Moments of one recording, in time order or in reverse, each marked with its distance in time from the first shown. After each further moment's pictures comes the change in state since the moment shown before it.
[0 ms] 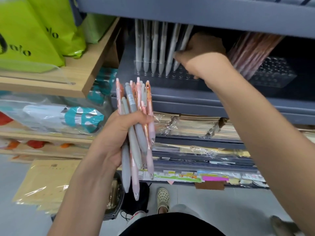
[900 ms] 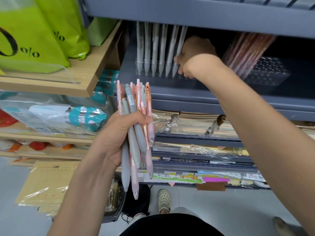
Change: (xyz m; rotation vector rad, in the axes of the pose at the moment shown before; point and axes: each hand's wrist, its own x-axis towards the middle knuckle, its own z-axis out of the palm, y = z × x) left_hand -0.010 -0.002 -0.006 -0.020 -0.047 -0.028; right_hand 0.006 -0.002 0.004 -0.036 -0.047 0.001
